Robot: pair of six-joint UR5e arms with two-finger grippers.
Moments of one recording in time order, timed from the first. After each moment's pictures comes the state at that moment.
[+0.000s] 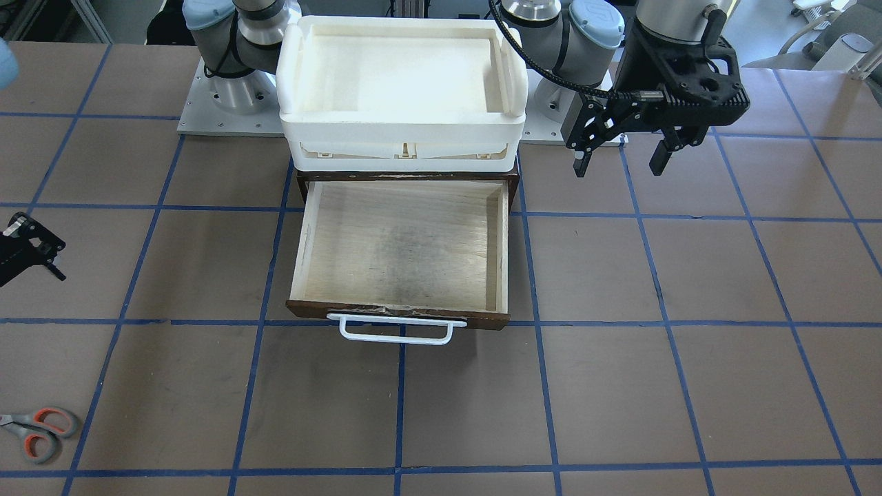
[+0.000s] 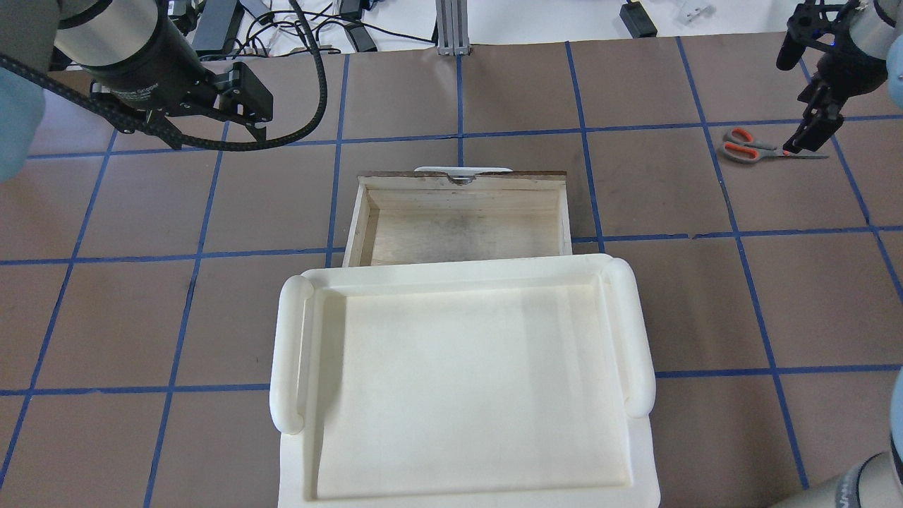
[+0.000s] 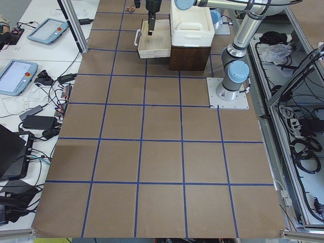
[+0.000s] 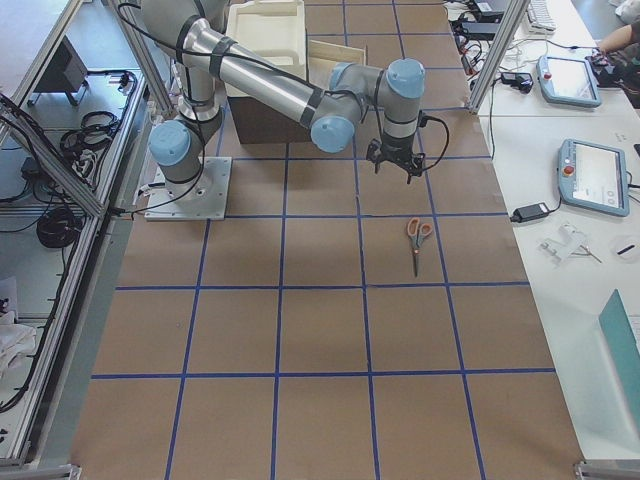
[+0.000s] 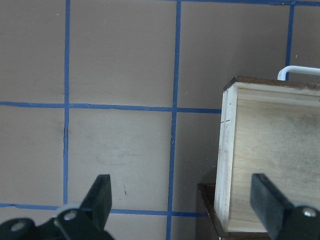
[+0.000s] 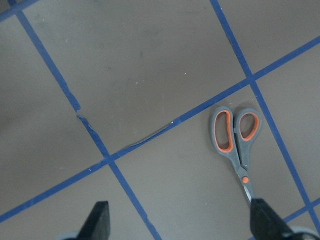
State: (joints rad) left arm -1.57 -1.52 -1.56 -1.47 1.59 -0.05; right arm 1.15 -1.25 1.57 -2.01 -1.57 -1.55
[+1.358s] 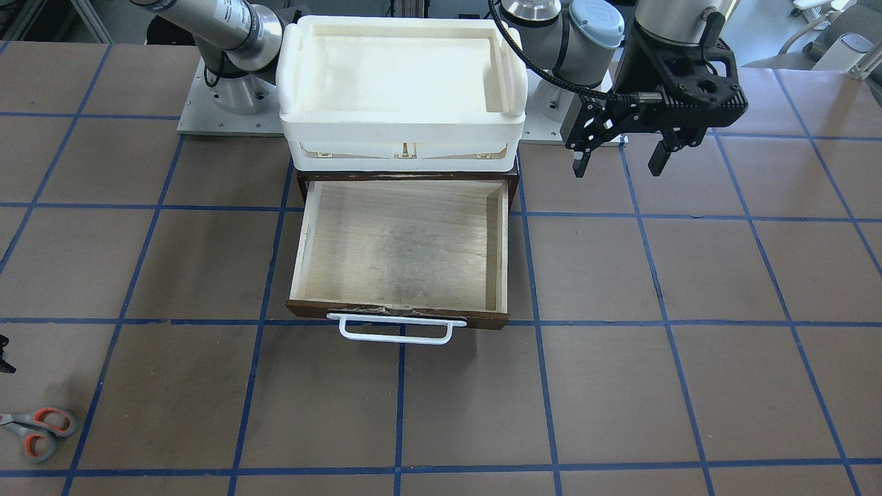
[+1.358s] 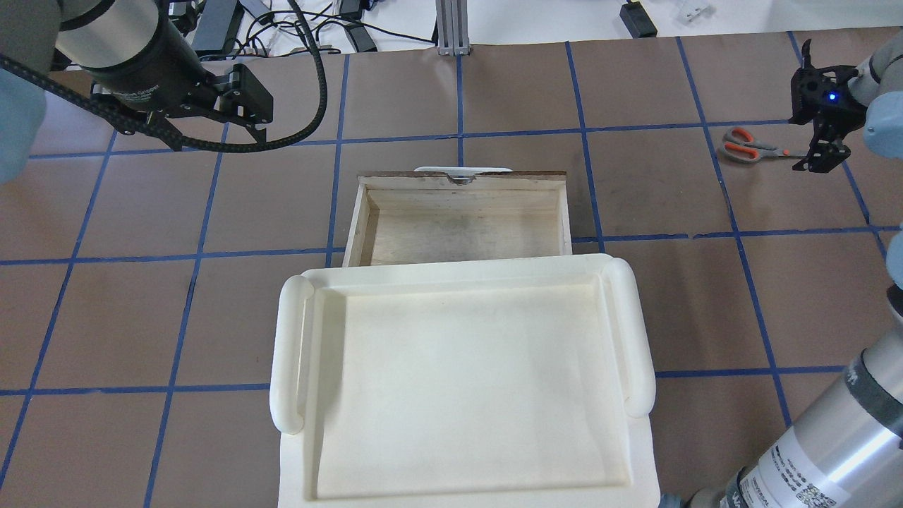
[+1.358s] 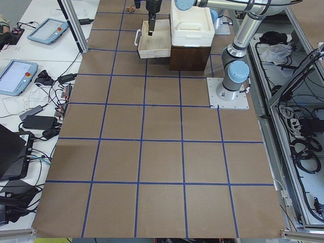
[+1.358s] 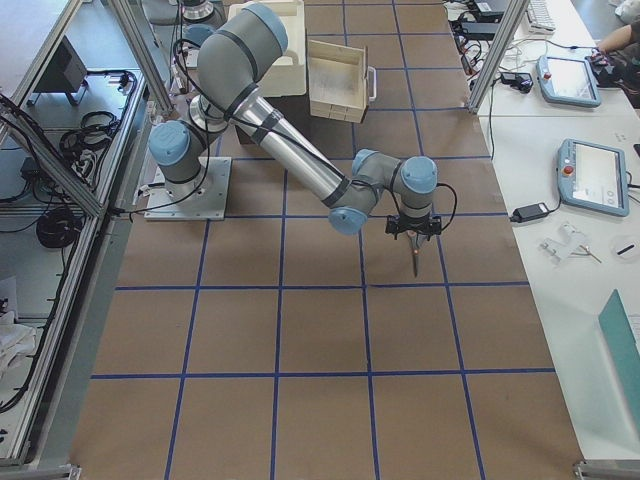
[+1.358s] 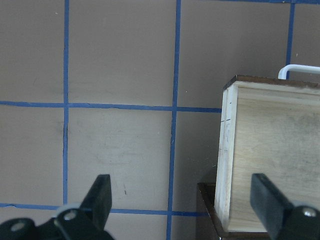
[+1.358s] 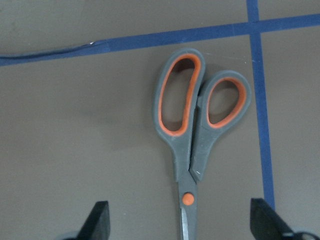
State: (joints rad) left arm -1.57 -1.52 -1.56 -1.47 1.59 -0.05; right arm 1.04 -0.94 1.48 -2.26 -1.46 -1.98
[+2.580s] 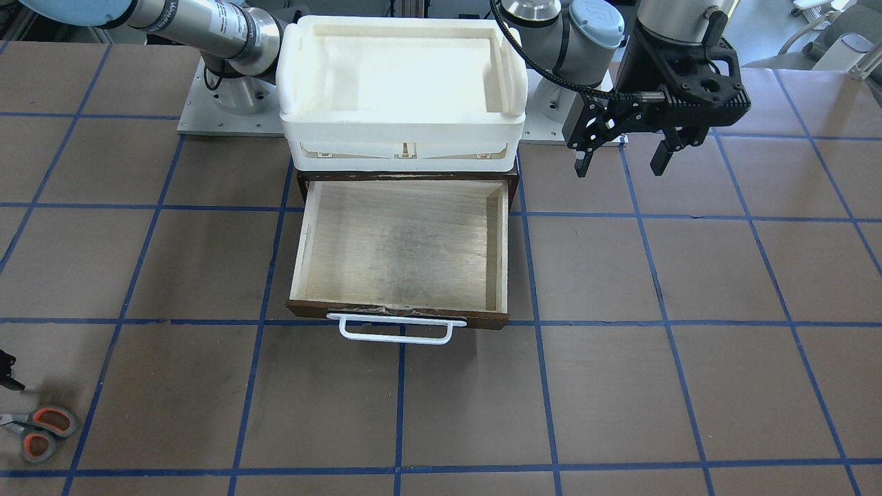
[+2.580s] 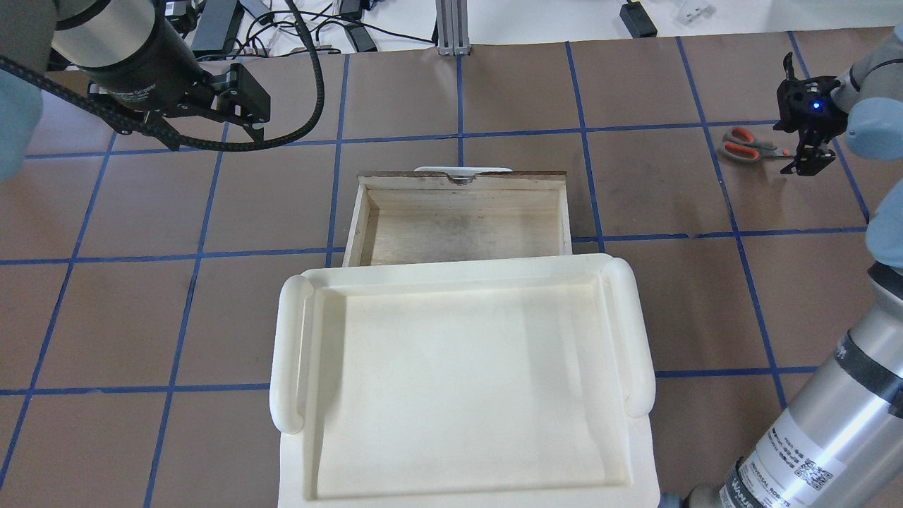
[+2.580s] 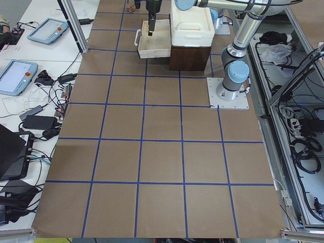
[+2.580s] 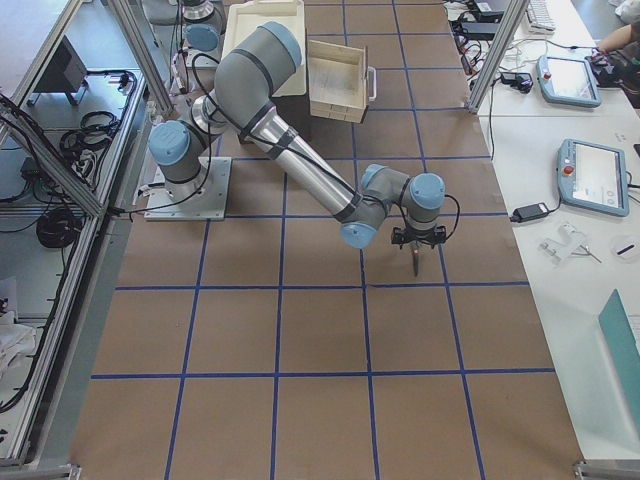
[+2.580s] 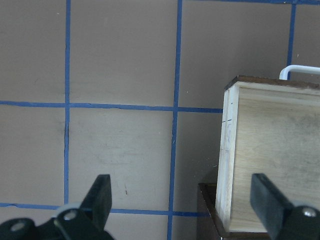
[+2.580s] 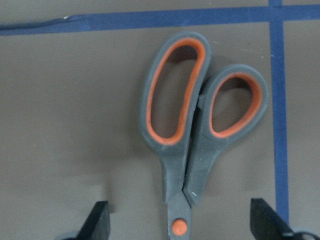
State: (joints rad) left arm -1.56 -1.51 -1.56 -1.47 1.59 -0.04; right arm 1.04 -0.85 1.43 -2.26 -1.45 -2.03
